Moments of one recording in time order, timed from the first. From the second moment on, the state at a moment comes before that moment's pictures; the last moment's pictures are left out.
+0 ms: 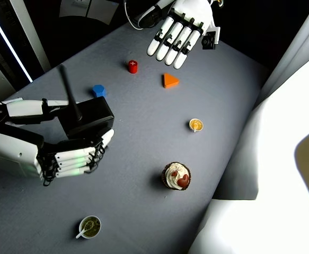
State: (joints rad) left arm 0.44 -0.76 1.74 1.13 -1.41 -0.11; right arm -0.72 -0.91 0.90 0.47 1.02 0.12
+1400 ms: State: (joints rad) left arm 0.40 -0.80 1.79 1.17 -1.36 -0.18; right arm -0.46 -0.90 1.06 0.15 0.92 0.19
